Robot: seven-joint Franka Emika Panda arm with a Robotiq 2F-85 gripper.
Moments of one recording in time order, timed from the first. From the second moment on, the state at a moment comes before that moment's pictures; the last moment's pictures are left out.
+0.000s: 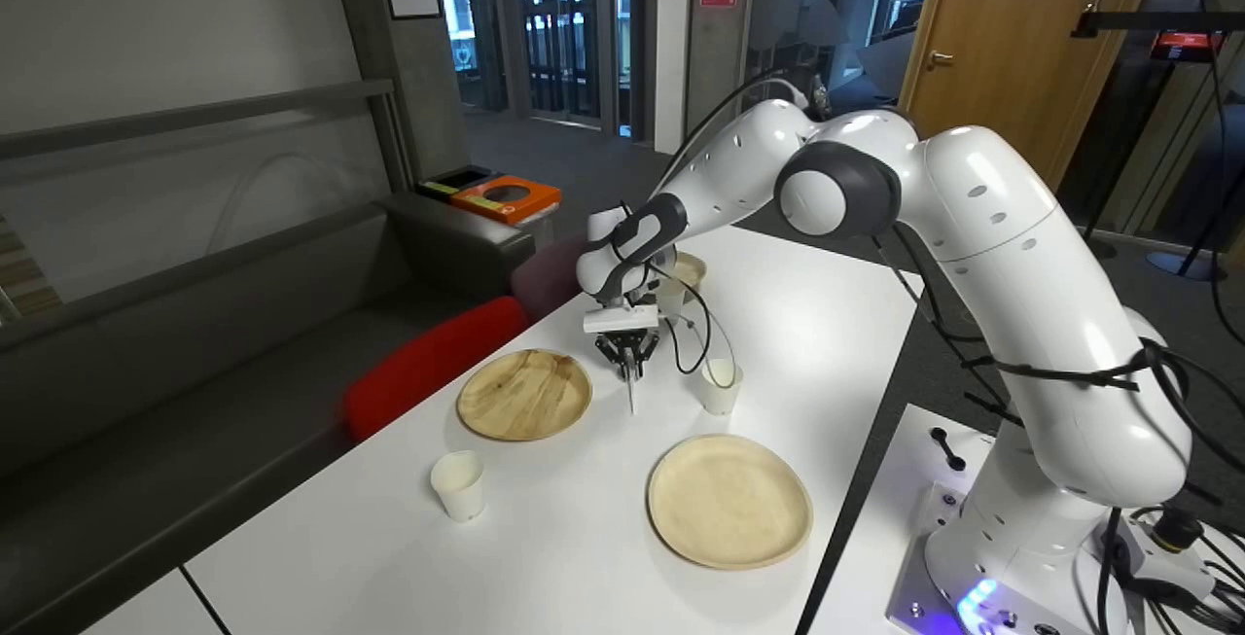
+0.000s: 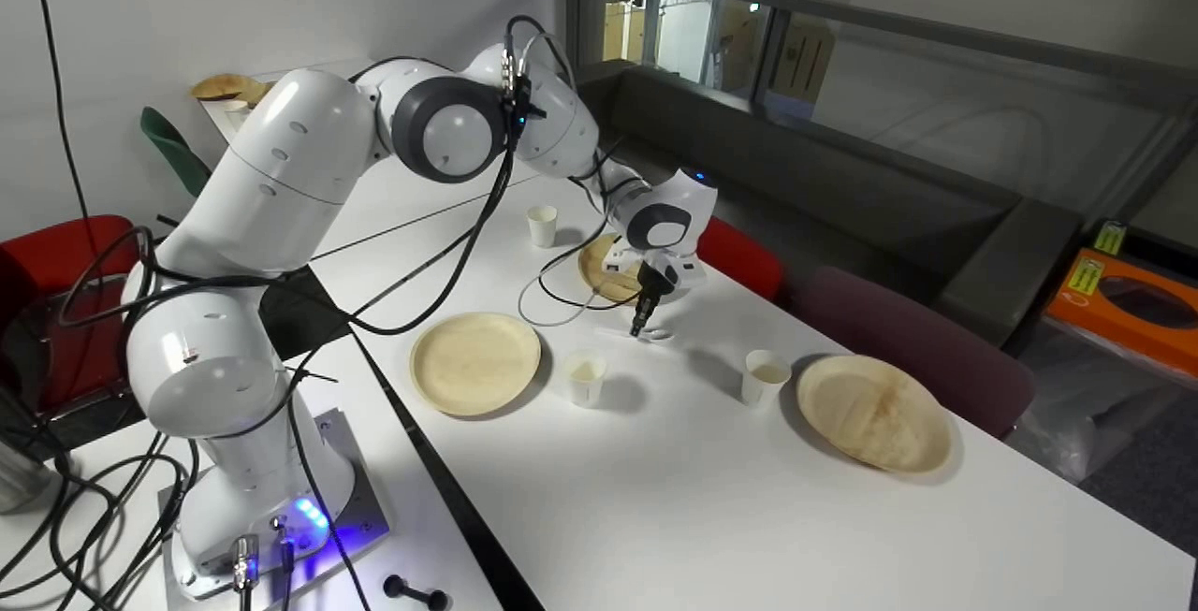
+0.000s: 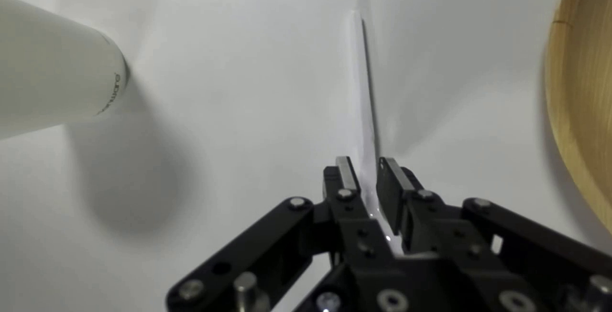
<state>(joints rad) 0.03 0.76 -0.13 -1.63 0.17 2.17 0.79</state>
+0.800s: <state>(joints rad) 0.03 0.77 -0.13 -1.63 0.17 2.17 0.79</state>
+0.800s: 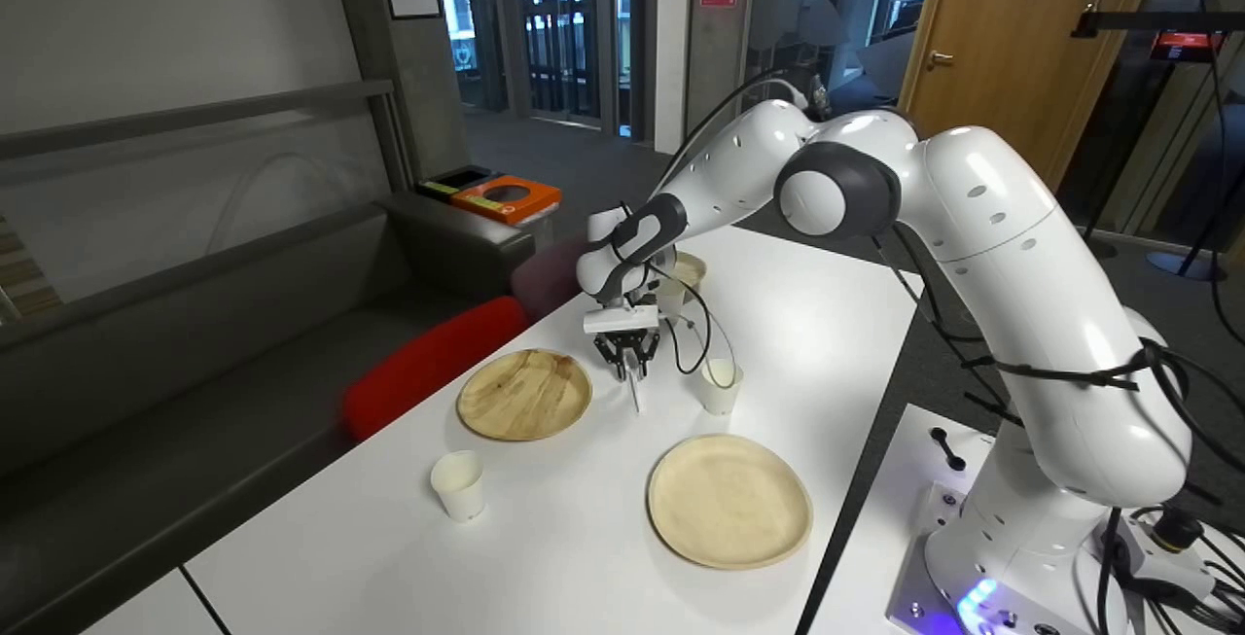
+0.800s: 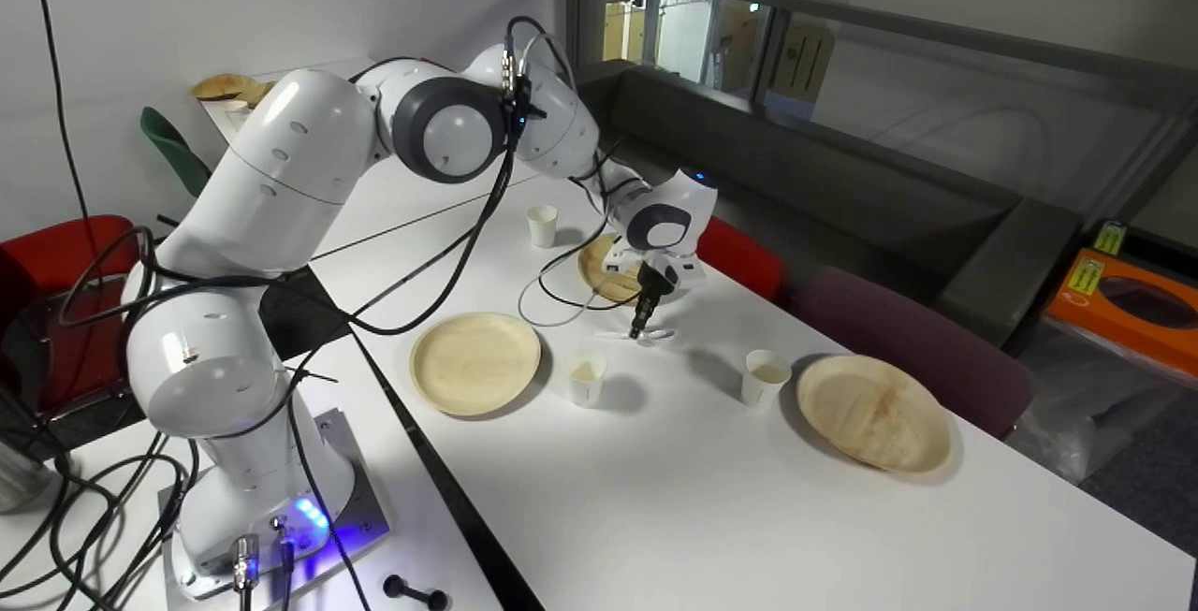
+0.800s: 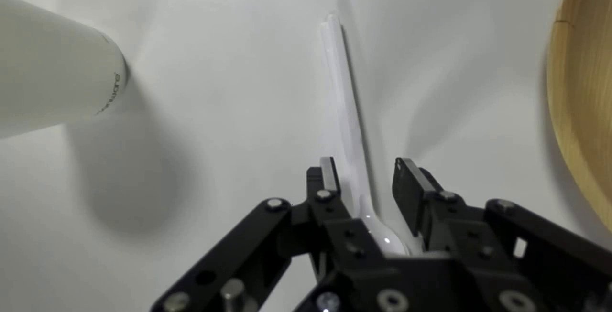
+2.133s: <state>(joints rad) 0.03 0.77 -0.13 -1.63 0.16 2.17 0.69</state>
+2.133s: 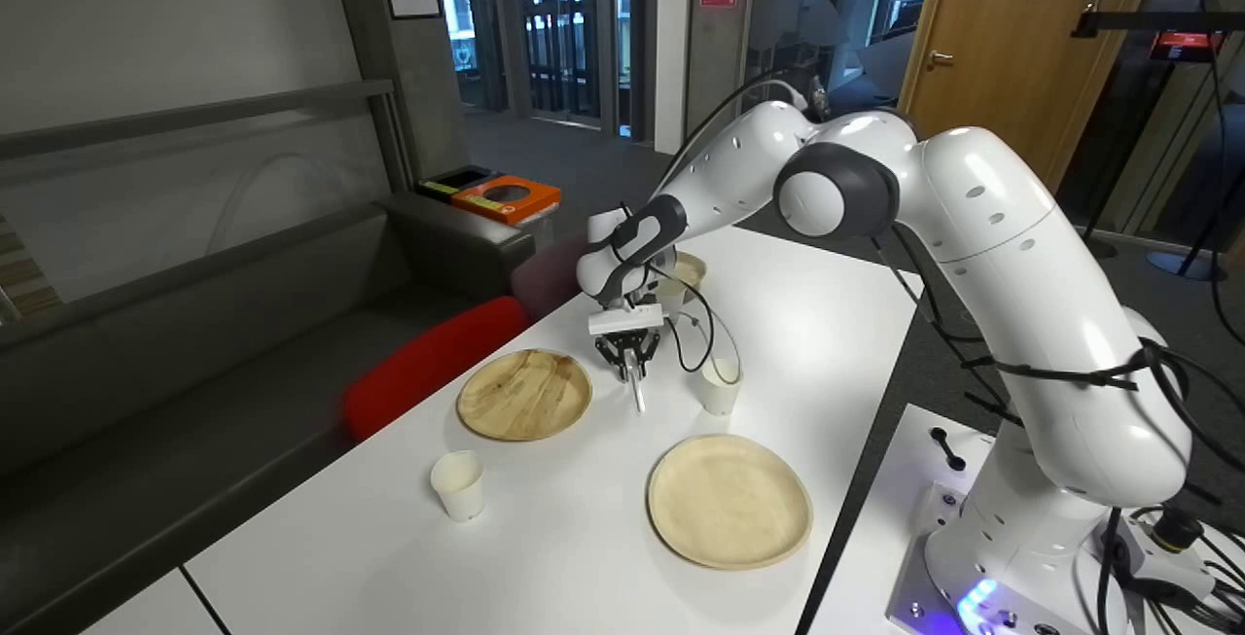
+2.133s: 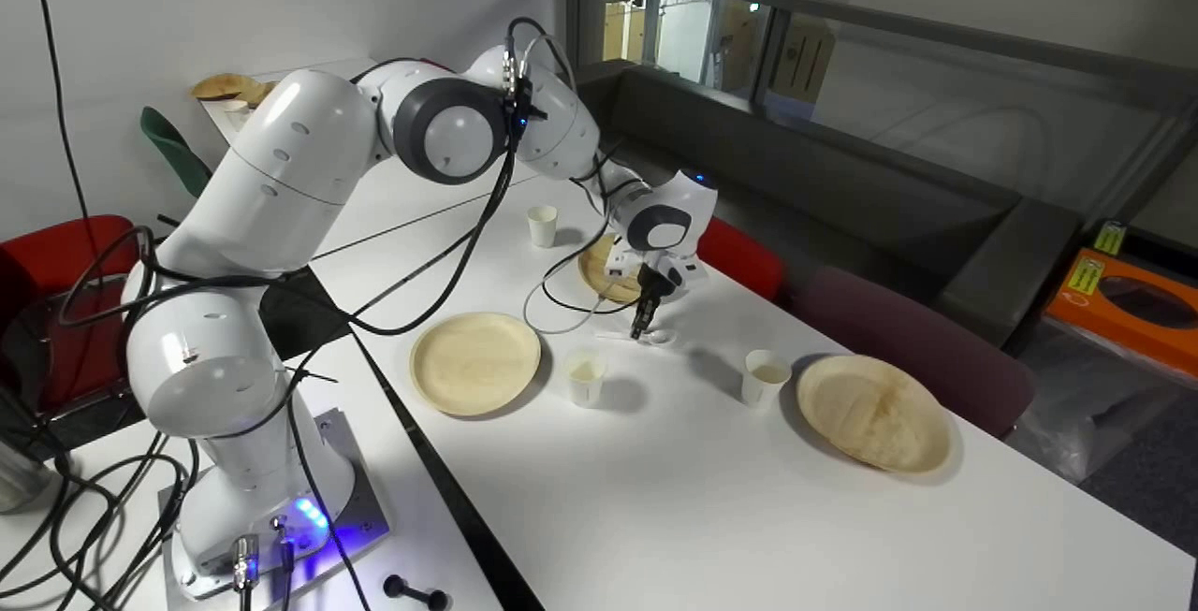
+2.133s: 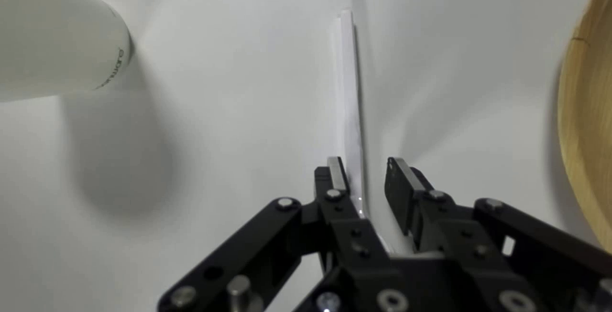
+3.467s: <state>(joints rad) 0.03 0.77 -0.13 -1.62 0.16 2.17 0.69</state>
